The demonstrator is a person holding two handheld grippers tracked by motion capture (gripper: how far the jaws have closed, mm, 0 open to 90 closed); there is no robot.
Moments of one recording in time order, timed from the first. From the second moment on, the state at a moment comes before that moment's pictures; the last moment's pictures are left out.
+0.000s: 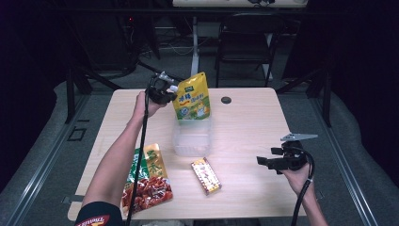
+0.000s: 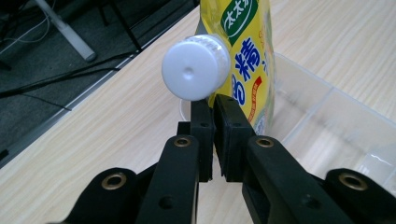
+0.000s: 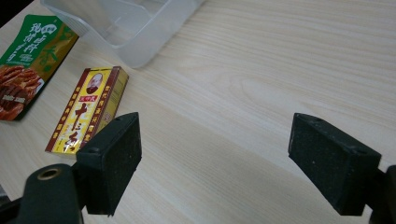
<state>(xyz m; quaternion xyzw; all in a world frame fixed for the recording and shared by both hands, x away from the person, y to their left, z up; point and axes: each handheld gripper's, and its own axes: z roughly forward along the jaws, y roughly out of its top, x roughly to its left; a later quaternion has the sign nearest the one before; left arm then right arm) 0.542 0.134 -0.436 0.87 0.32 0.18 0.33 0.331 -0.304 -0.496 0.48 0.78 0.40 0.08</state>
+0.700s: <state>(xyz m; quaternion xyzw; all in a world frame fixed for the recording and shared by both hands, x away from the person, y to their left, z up) 0.528 0.146 -0.422 0.85 0.36 0.18 0.35 0.330 -0.303 -0.495 0.48 0.78 0.40 0.08</state>
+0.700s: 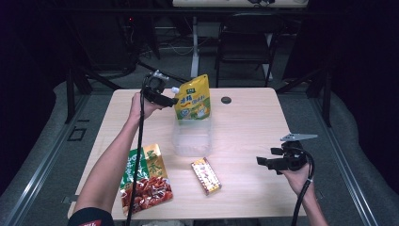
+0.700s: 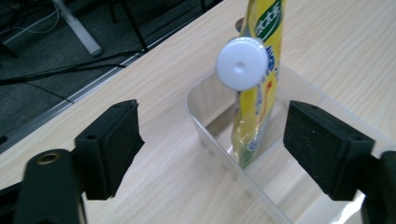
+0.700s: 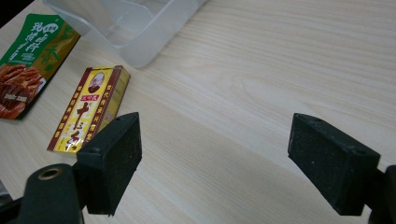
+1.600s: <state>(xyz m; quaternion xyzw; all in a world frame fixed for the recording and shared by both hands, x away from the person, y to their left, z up) 0.414 0.188 -0.441 0.84 0.39 0.16 0.34 0.320 -0.272 -0.494 0.46 0.80 0.37 0.08</state>
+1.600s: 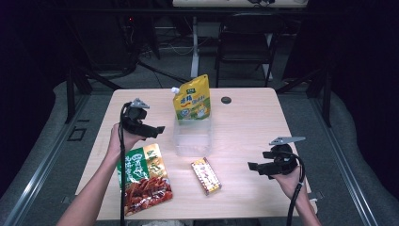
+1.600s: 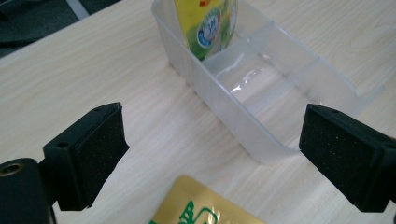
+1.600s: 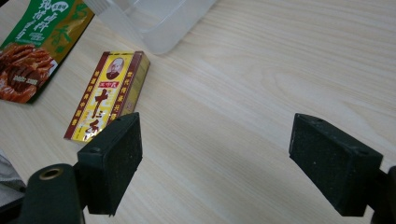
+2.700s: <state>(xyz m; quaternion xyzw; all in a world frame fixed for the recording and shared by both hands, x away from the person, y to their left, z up) 0.354 0.211 -0.492 0.81 0.47 0.12 0.34 0.307 -0.193 -0.494 0.43 0.84 0.32 0.07</state>
